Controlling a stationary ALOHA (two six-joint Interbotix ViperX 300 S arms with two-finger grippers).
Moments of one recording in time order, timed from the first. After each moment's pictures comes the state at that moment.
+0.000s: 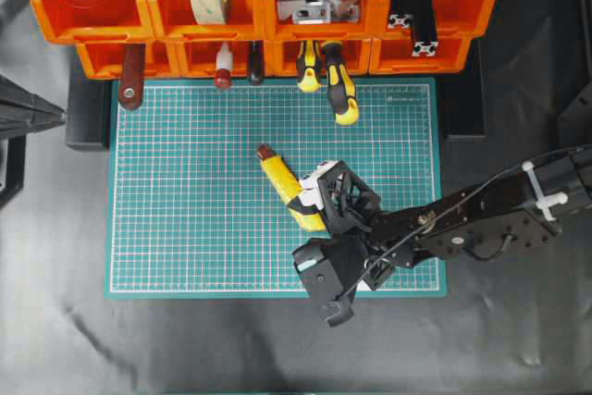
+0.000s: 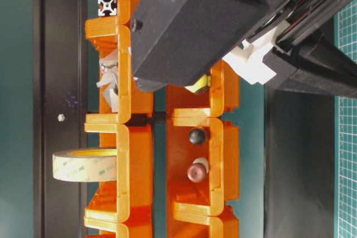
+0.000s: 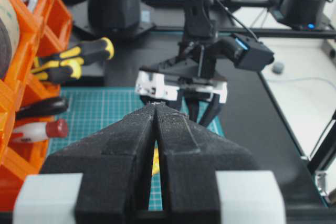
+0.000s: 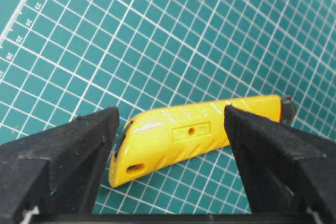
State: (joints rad) left arm -0.09 -1.08 1.04 0.03 0.13 -0.11; right arm 0.36 0.21 0.54 -0.85 0.41 0.48
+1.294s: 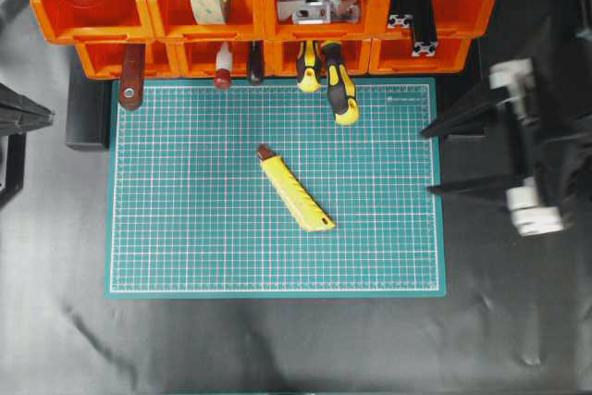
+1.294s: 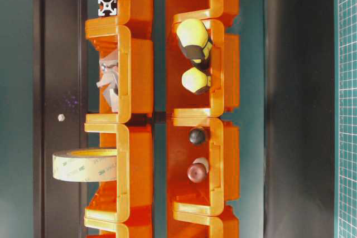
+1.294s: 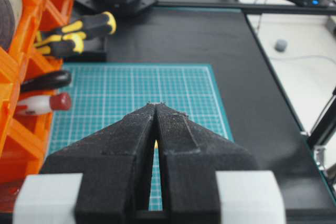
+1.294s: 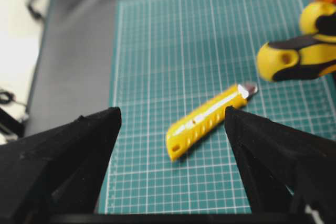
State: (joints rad) left arm -0.09 -1.13 1.03 0.03 0.26 -0.11; right arm 0.30 -0.74 0.95 -0.67 0.31 0.94
